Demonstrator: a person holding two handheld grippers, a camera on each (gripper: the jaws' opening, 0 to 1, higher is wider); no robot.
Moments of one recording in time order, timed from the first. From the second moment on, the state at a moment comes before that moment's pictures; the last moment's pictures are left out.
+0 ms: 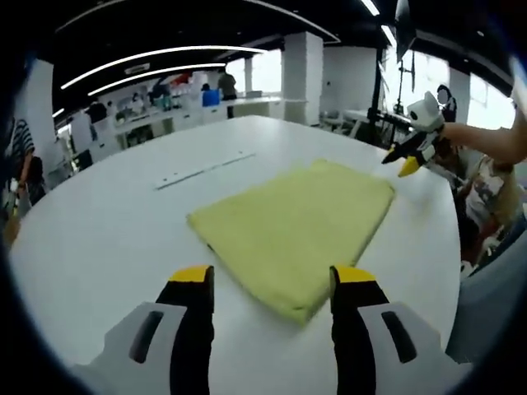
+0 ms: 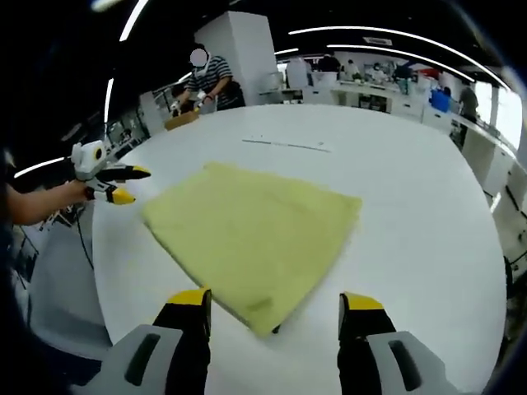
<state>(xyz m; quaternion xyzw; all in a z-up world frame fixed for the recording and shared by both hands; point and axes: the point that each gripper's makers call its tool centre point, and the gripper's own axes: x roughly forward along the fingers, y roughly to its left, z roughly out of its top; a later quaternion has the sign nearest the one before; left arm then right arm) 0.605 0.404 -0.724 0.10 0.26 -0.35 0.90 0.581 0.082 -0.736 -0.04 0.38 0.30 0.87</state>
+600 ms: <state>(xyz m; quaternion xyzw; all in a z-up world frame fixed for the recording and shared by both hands) 0.580 0.408 -0.756 0.03 0.31 -0.33 0.89 0.564 0.078 -0.766 0.02 0.39 0.27 0.88</state>
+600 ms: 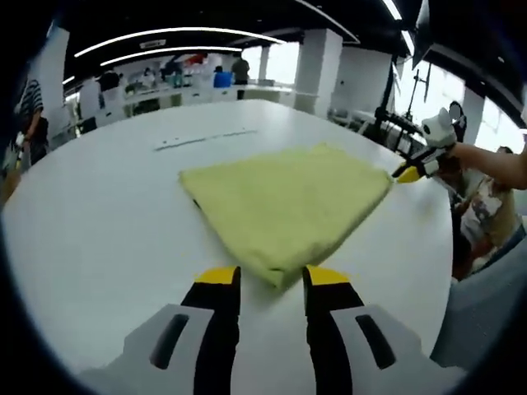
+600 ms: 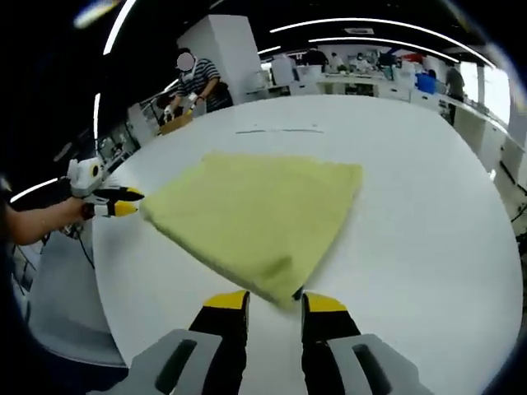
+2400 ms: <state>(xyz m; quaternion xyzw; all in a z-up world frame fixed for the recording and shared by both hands) 0.552 0.415 -0.773 0.03 0.34 -0.33 0.88 0.548 0.063 -0.769 -0.06 0.38 0.28 0.88</state>
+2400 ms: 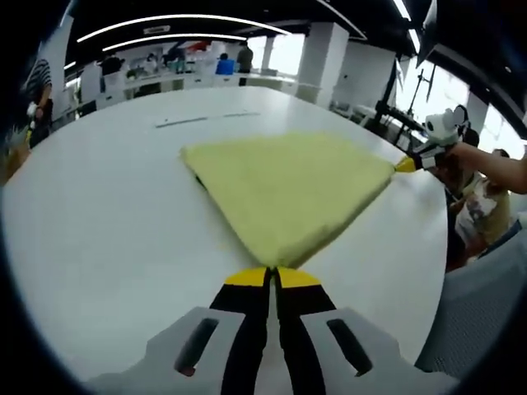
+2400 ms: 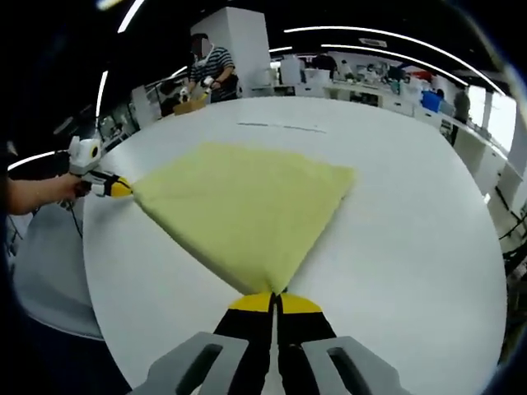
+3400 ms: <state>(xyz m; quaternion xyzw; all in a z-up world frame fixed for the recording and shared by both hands) 0.522 0.412 -0.778 0.05 0.35 -0.34 0.87 0.520 0.060 -0.774 -0.08 0.40 0.29 0.87</state>
